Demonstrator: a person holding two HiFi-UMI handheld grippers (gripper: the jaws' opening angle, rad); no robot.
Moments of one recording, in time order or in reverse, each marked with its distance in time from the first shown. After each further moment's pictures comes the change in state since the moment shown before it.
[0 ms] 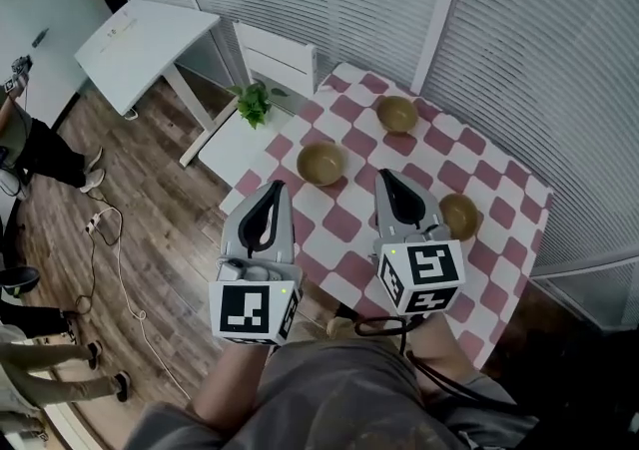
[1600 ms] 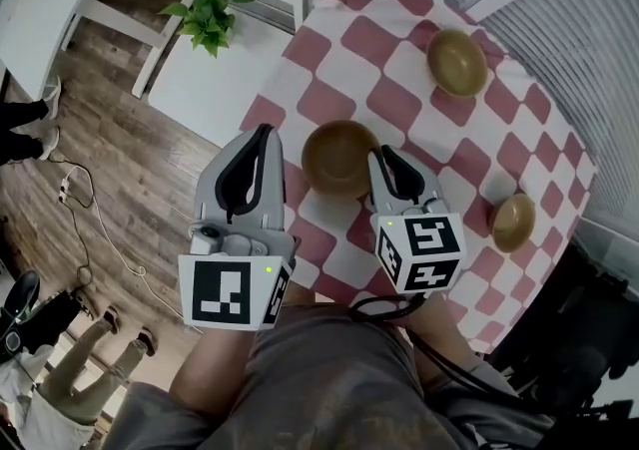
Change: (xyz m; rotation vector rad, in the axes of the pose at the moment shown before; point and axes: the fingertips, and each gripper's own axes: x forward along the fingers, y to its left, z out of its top) left arm 0.177 0.100 -0.149 -0.156 0.281 -0.123; right arm 0.171 -0.014 -0.182 0.183 0.519 -0.067
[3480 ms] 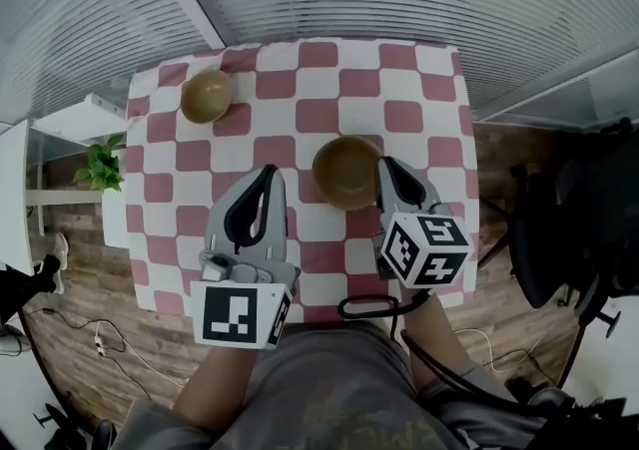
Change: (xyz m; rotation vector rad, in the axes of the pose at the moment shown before) left arm -0.001 -0.351 0.020 0.198 -0.028 -0.550; right arm -0.259 -0.243 -0.090 0.503 -0.297 -0.442
